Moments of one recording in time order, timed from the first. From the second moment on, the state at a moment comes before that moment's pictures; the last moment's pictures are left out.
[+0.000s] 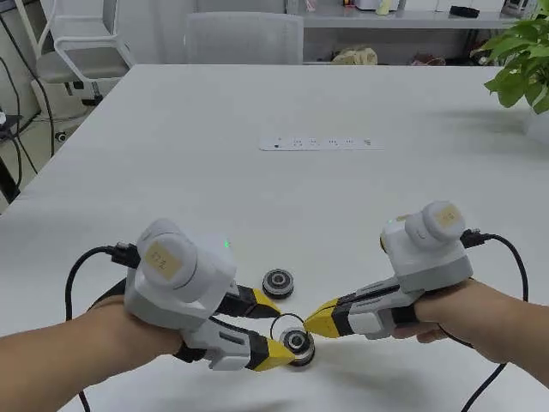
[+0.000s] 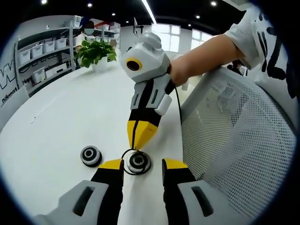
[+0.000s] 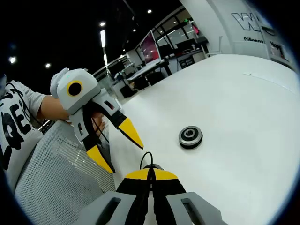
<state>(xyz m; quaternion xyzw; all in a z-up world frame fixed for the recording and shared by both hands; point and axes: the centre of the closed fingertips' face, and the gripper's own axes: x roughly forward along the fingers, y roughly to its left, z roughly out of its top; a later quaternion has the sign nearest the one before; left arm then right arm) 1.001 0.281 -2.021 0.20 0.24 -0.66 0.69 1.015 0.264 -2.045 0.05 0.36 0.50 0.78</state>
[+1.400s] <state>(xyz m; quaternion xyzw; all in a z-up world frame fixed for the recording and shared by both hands) 1.006 0.350 -1.974 0.13 0.21 -0.59 0.77 1.025 0.295 -2.034 0.06 0.36 0.51 0.78</state>
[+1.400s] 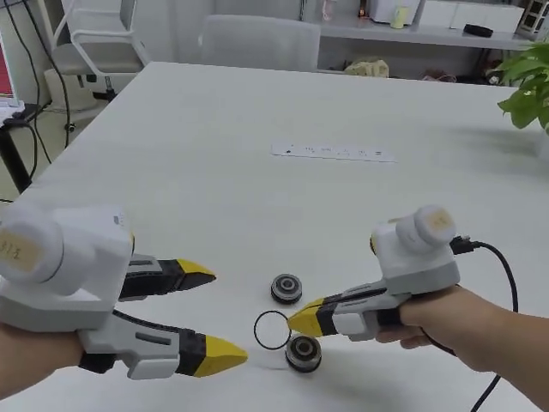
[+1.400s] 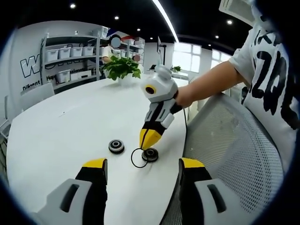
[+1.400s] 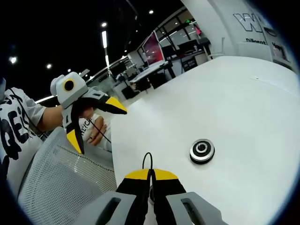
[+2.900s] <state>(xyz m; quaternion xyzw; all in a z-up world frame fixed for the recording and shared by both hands) 1.009 0.361 -1.981 0.13 0.23 -0.58 0.77 1.034 0.312 -2.059 0.01 0.36 0.48 0.80</state>
